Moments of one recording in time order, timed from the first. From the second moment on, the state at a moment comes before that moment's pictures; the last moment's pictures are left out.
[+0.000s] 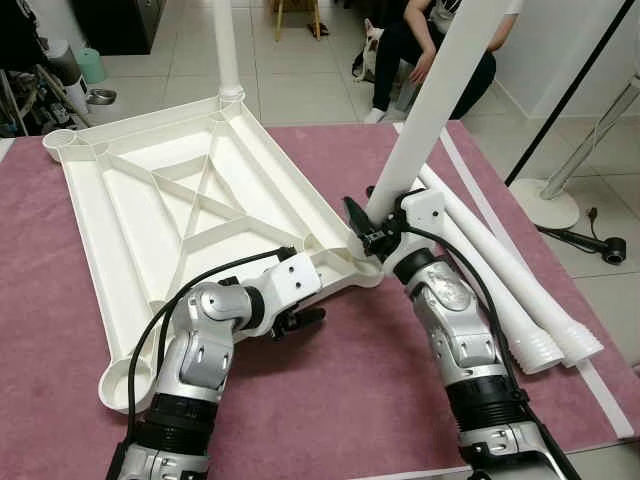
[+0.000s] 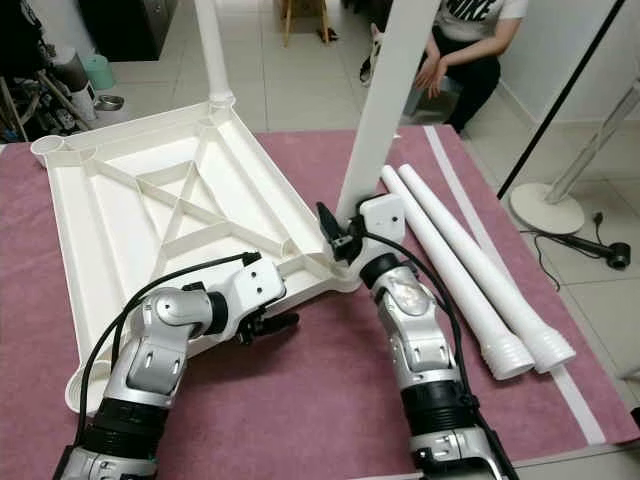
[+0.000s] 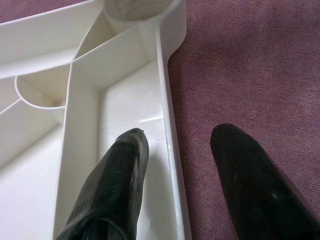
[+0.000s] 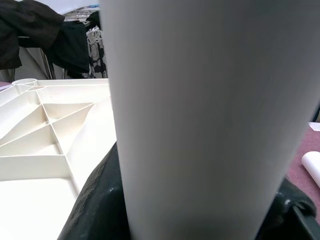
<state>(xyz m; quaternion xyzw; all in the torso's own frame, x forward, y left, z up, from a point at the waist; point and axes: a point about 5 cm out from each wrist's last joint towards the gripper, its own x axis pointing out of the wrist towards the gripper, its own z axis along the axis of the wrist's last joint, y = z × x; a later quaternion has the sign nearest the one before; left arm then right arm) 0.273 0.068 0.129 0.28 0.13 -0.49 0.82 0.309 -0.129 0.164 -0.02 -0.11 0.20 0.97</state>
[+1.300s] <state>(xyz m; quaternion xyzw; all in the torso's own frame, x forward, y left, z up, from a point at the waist) 0.268 0.059 0.139 0.34 0.04 -0.52 0.78 0.309 -0.129 0.163 -0.02 -0.11 0.20 0.97</state>
